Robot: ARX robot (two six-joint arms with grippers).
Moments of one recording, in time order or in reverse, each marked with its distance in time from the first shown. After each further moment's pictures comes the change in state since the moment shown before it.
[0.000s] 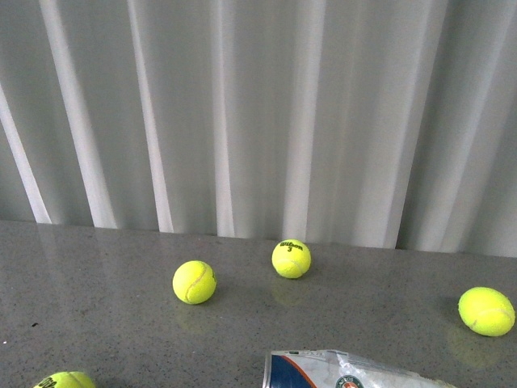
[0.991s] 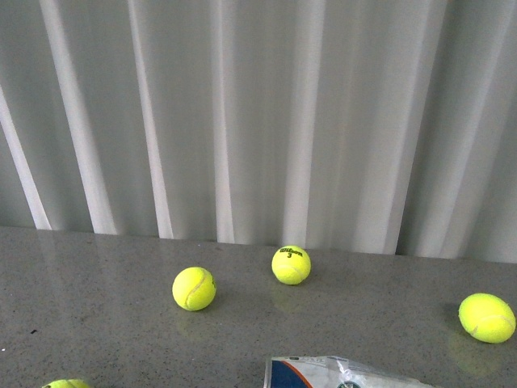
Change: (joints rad) left arm 0.000 0.000 0.000 0.000 0.000 0.000; right arm -0.002 -0.463 -0.435 -0.113 -0.017 0.129
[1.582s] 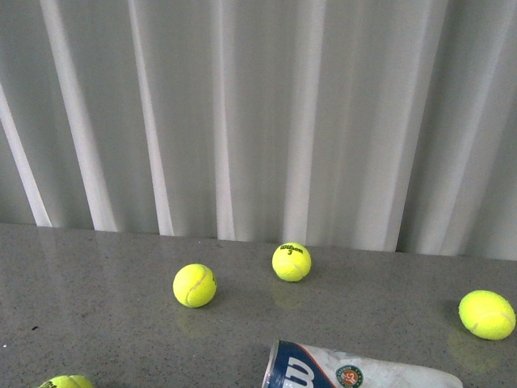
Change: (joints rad) left arm 0.000 0.000 0.000 0.000 0.000 0.000; right arm 0.000 -0.210 -0.050 -0.176 -0.001 0.000
